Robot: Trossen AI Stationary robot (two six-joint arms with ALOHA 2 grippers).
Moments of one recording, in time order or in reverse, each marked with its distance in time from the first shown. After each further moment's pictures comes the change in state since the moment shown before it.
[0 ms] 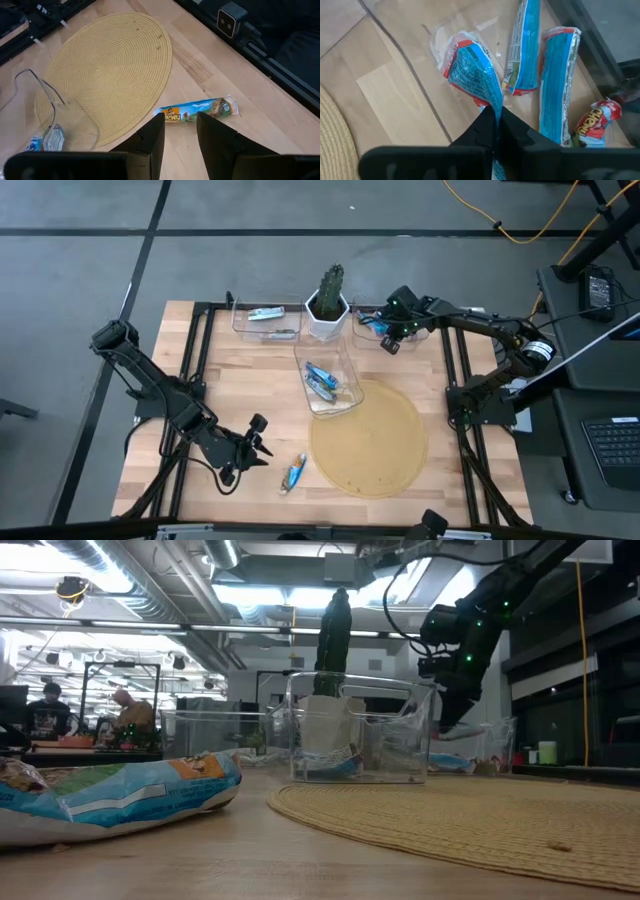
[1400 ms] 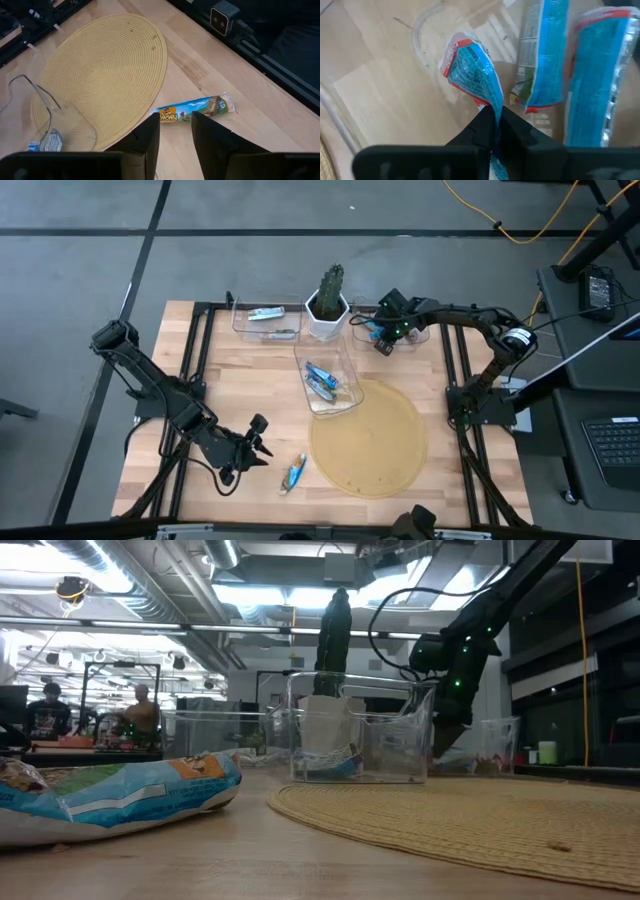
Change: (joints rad) left arm 0.000 0.000 0.000 0.001 0.001 0.045; right arm -0.022 0.180 0.021 0.068 -0.053 -0.004
